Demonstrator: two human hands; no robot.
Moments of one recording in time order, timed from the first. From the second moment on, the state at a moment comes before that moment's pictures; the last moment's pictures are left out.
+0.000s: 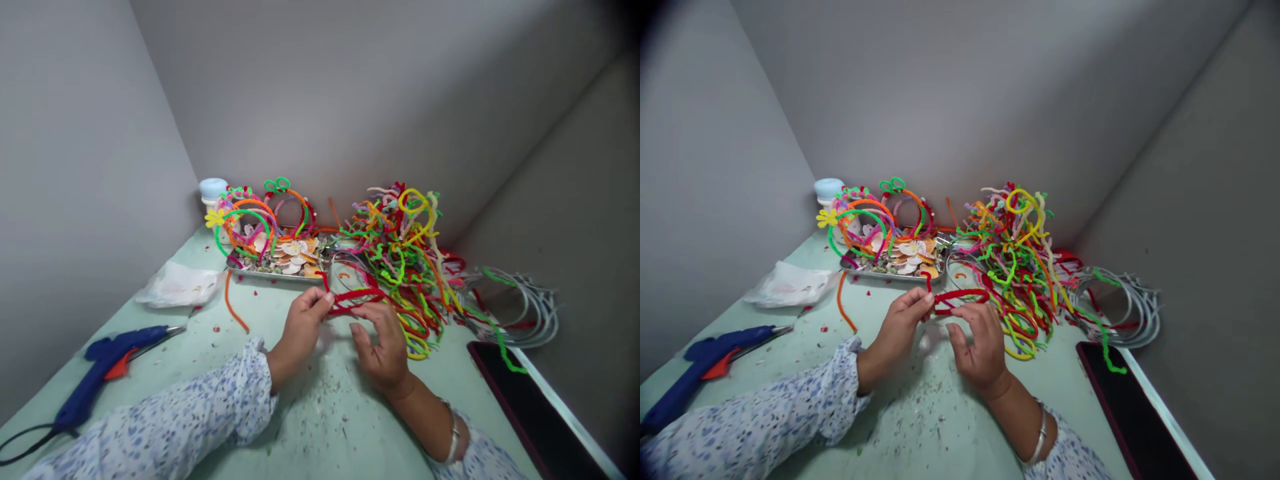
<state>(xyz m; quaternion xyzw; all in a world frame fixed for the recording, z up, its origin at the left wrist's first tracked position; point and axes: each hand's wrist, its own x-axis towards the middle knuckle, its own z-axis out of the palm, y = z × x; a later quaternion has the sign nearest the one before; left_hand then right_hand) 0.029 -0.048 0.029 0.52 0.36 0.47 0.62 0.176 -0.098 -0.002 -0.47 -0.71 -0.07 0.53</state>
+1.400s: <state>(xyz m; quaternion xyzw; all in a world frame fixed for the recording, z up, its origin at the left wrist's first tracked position) 0.038 -0.030 -0.003 0.47 0.38 0.51 0.61 0.199 -0.067 -0.030 -0.63 -0.42 0.12 0.64</state>
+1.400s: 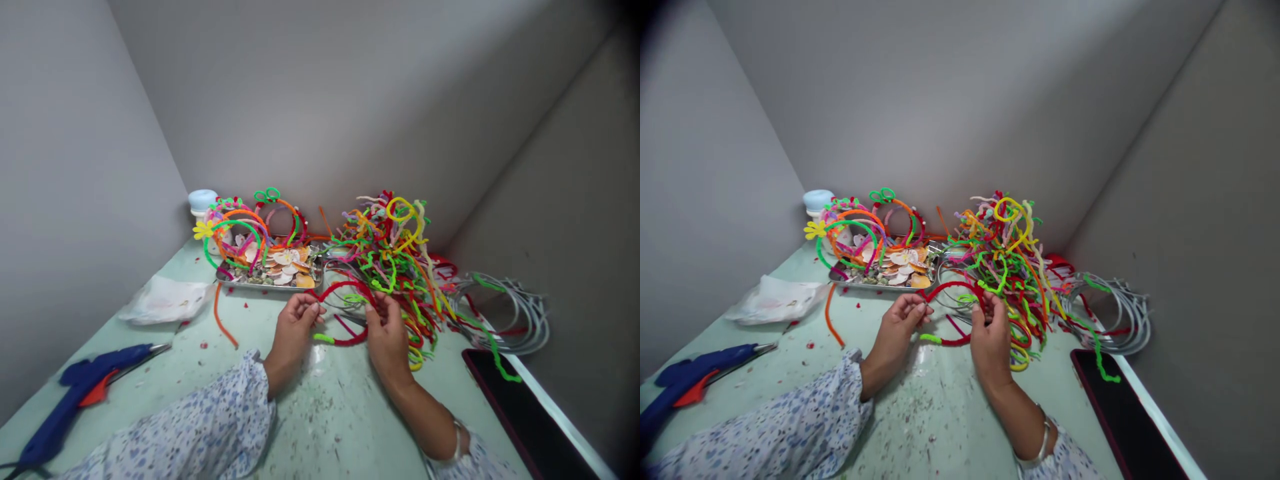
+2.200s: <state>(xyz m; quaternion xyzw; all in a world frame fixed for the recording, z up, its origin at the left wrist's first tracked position) 0.034 -0.025 -0.006 0.47 0.38 0.46 0.65 0.200 -0.072 -0.012 -0.48 -0.33 0.31 0.75</state>
